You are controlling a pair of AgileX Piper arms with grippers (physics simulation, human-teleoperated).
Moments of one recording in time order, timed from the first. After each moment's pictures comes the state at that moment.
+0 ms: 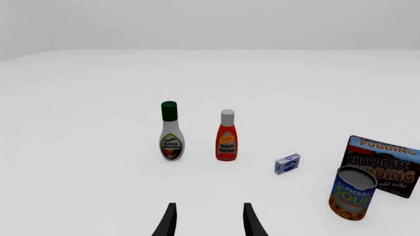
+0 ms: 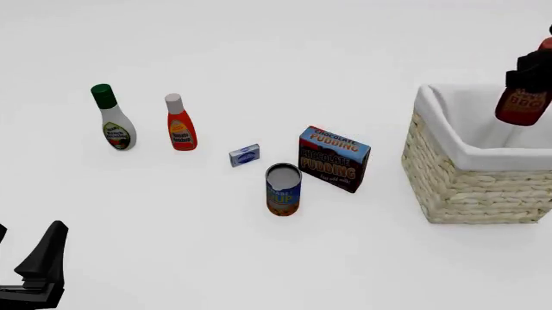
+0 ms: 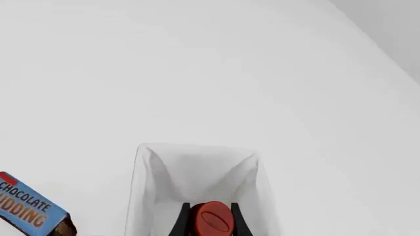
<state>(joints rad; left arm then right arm) 0.00 0.01 0.00 0.00 0.00 -0.22 1.22 -1.09 0.25 -0.31</state>
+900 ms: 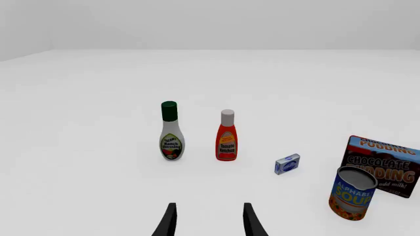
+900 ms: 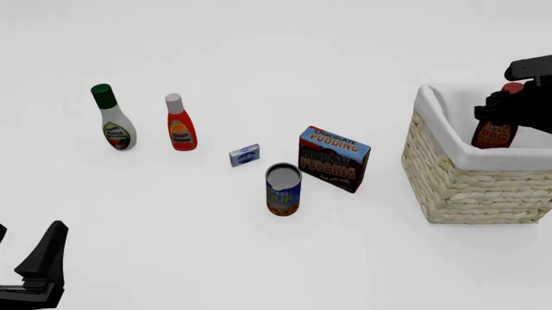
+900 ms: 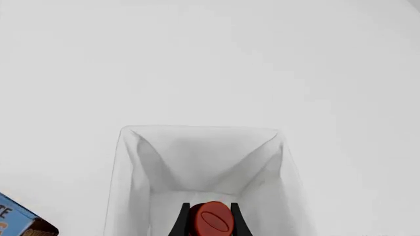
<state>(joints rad) 0.00 0.01 0.00 0.00 0.00 -0.25 1.46 -1.02 0.07 -0.29</state>
